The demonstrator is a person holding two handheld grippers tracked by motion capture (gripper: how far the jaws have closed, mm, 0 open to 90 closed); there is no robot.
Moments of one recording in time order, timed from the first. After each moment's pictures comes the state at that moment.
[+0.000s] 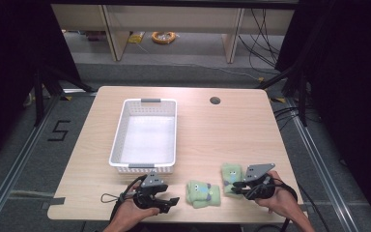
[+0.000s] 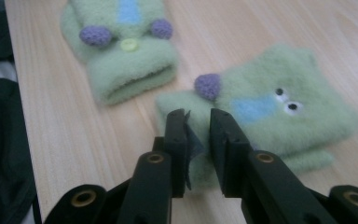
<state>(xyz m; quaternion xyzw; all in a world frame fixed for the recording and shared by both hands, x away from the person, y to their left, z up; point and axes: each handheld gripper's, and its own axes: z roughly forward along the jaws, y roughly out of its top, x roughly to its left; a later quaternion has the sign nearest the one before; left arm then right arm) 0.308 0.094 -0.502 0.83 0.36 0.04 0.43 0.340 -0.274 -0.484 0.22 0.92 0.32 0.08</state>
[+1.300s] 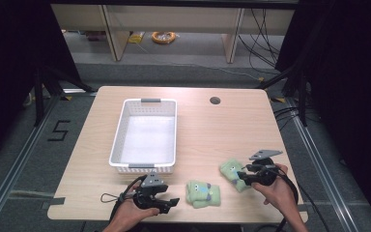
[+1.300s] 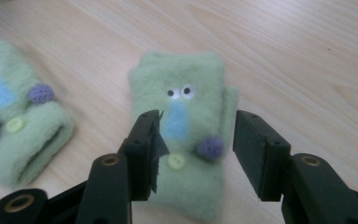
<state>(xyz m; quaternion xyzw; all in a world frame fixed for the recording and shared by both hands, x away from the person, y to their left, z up) 0.307 0.094 -0.500 0.83 0.36 0.03 0.43 0.362 -0.270 -0.463 0.45 0.83 0.29 0.13</state>
